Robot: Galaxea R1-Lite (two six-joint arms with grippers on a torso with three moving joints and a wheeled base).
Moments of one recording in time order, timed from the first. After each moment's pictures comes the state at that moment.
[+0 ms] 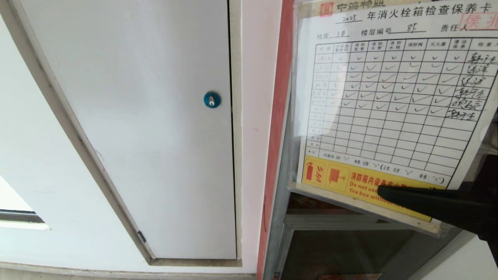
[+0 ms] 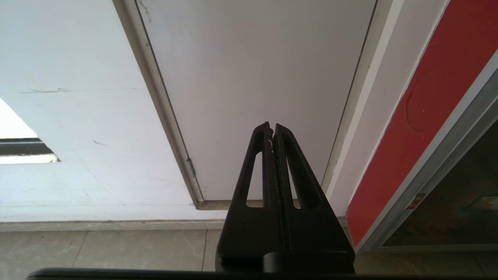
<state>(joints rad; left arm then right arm) 0.01 0.00 0.00 0.01 -0.04 0.02 0.76 1.06 -0.86 -0.05 0.16 0.01</state>
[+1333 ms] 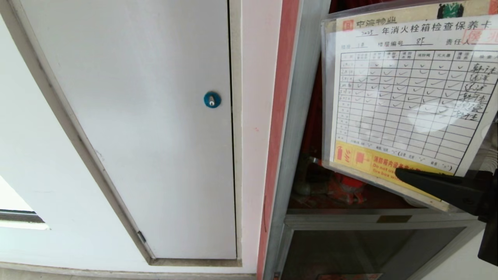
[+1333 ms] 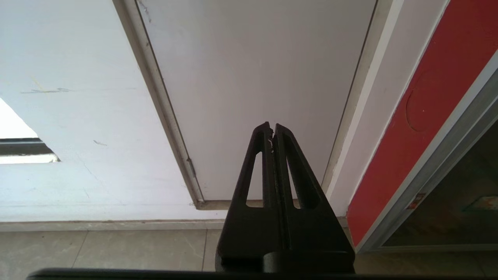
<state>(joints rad) 0.01 0.00 0.00 0.01 -0.04 0.02 0.76 1.03 -0.83 -0.04 -0.15 -0.13</state>
